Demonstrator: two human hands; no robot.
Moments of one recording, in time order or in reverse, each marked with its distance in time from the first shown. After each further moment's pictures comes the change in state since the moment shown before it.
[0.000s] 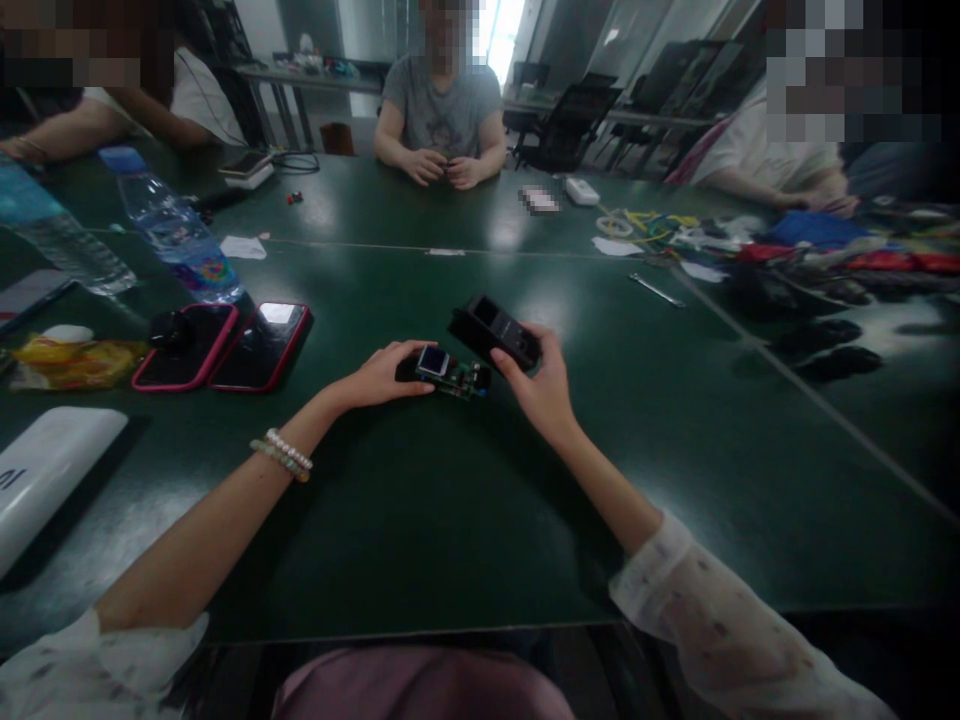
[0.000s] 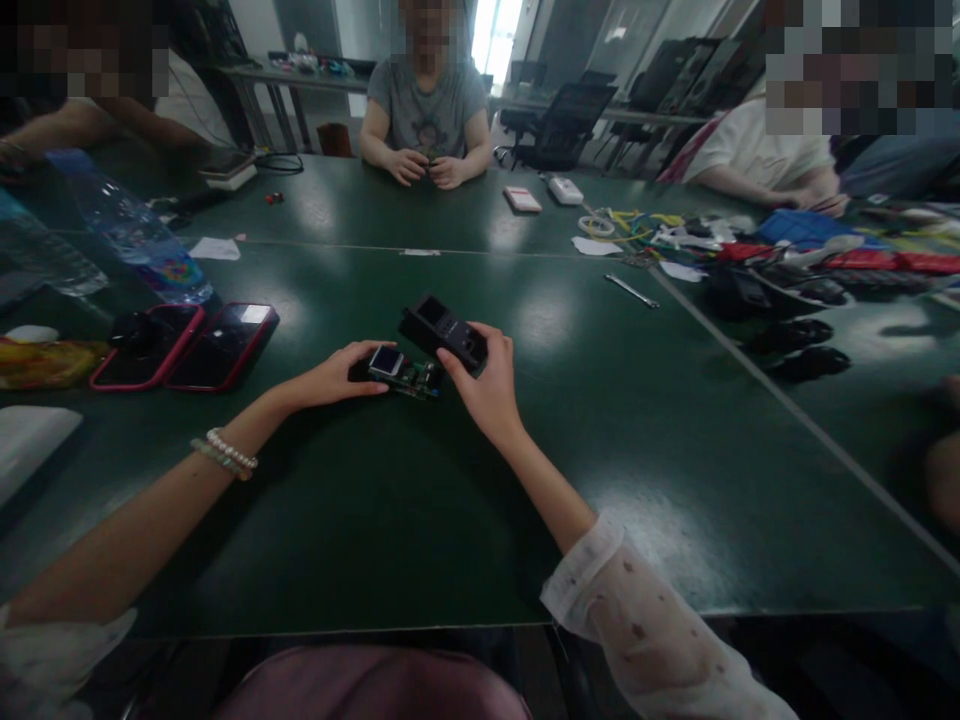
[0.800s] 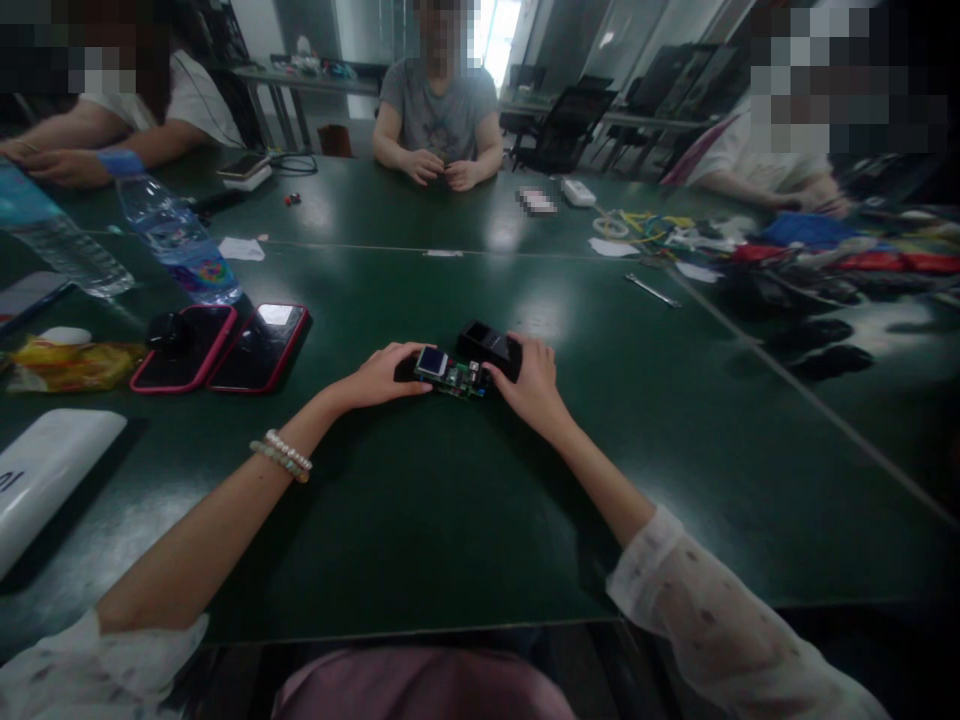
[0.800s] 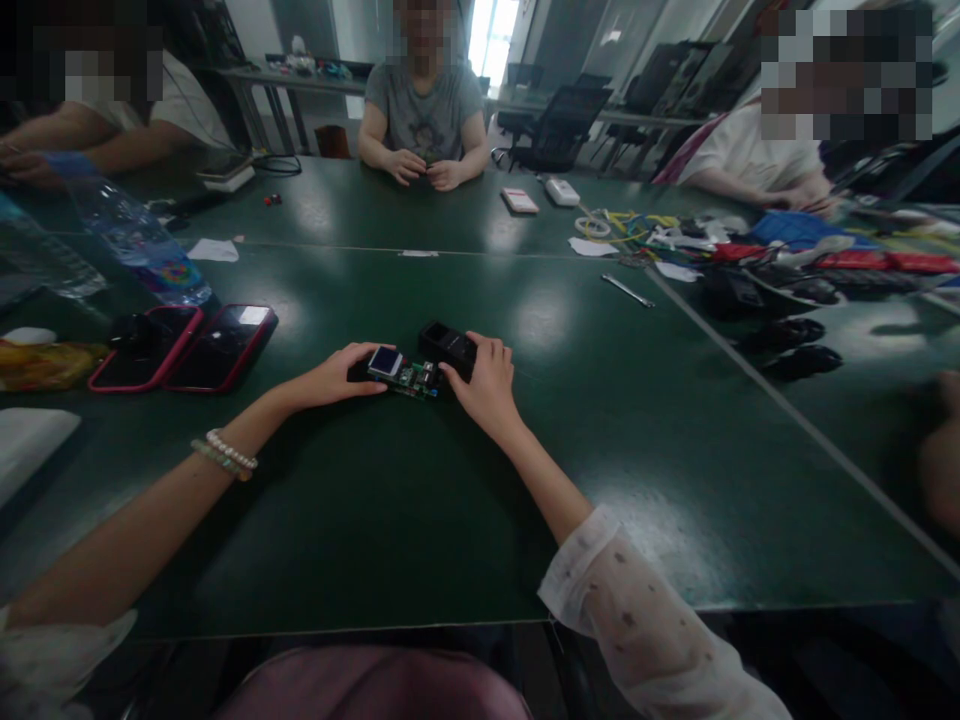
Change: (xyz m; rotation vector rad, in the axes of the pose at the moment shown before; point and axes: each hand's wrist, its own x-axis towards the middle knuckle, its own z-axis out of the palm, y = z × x) left_hand -0.001 -0.001 -0.001 0.012 -0.013 -0.001; right_hand 0.003 0.033 0.005 -0.263 -0.120 -0.031
